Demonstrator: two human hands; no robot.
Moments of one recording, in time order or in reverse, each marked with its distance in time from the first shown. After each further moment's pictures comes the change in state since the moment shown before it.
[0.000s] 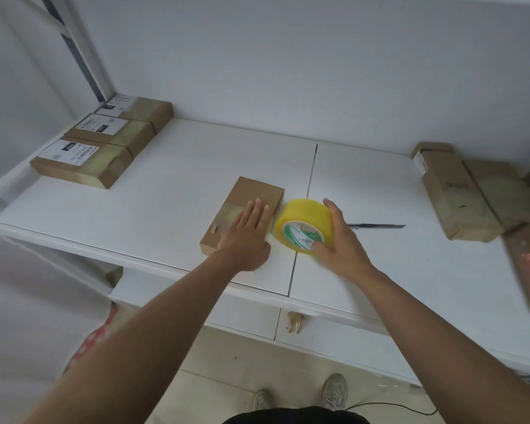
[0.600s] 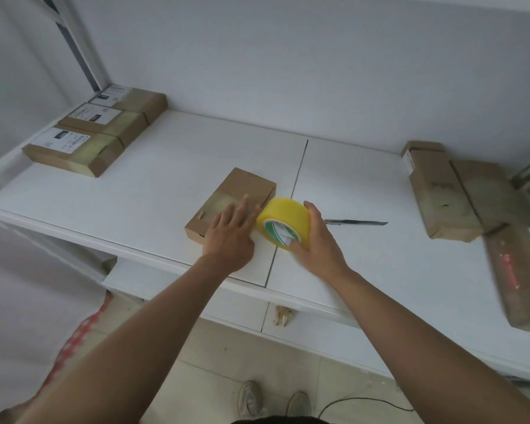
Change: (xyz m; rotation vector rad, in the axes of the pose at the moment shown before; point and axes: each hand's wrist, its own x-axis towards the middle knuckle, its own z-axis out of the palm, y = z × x) left_hand -0.015 0.025 0.011 0.046 0.172 -0.092; right_hand -0.011 0.003 0.002 -0.039 -0.002 -0.063
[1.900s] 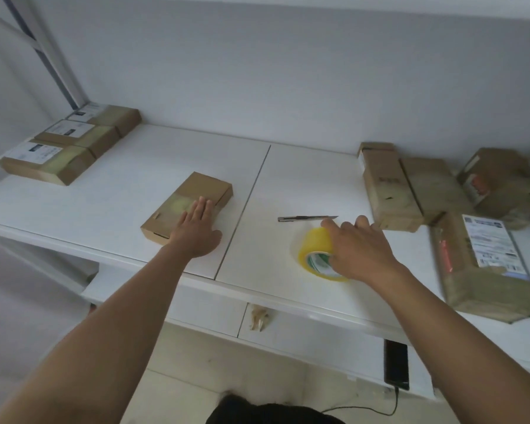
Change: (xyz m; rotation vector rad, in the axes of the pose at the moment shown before) left_hand 0.021 0.035 -0.010 -0.134 -0.233 -0.245; right_hand -0.067 0.041 -0.157 -0.908 -0.263 0.054
